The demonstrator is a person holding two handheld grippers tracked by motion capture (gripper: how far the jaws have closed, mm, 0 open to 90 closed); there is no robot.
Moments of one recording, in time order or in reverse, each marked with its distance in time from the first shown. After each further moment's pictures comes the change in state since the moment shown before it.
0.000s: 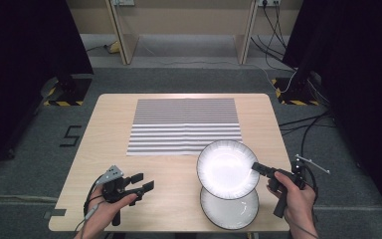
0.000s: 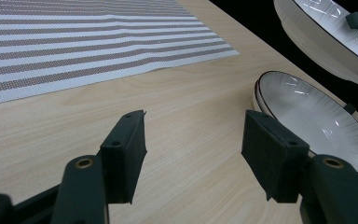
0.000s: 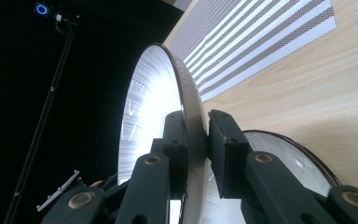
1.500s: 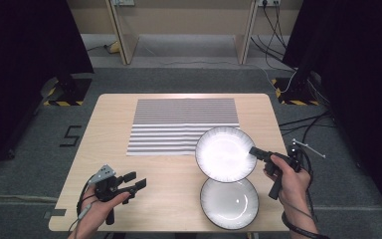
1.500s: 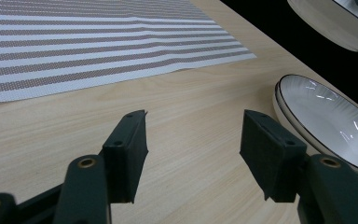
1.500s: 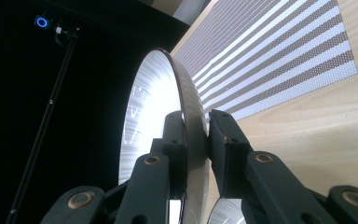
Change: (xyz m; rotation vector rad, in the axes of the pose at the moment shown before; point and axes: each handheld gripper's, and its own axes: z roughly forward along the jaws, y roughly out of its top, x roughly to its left) left arm 0.018 -0.003 -0.011 -0.014 0.048 -0.021; right arm 0.015 0.032 0.021 -0.040 -0.012 -0.001
